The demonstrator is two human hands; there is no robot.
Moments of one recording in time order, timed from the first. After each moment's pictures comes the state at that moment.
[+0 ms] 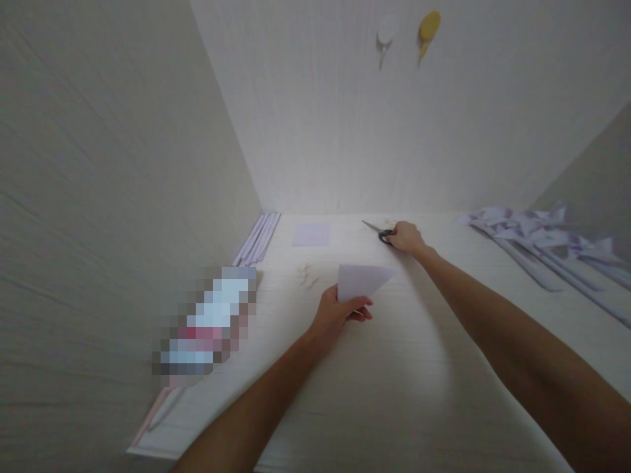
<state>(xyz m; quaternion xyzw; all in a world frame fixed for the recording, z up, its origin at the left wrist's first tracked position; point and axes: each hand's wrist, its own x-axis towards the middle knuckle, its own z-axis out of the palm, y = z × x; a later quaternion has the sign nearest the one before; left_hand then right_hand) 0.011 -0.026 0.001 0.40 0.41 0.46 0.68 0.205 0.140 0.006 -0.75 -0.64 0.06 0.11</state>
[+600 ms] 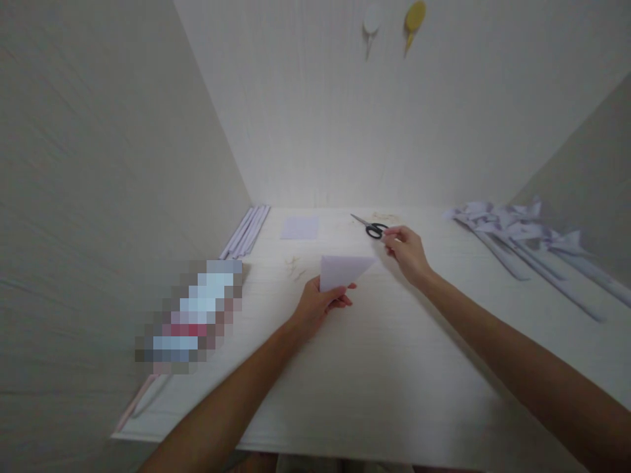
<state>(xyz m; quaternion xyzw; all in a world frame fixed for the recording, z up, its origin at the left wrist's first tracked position) 0.009 -0.023 -0.001 0.40 0.42 0.46 0.67 0.193 0.052 0.016 -0.56 -0.46 0.39 0.57</state>
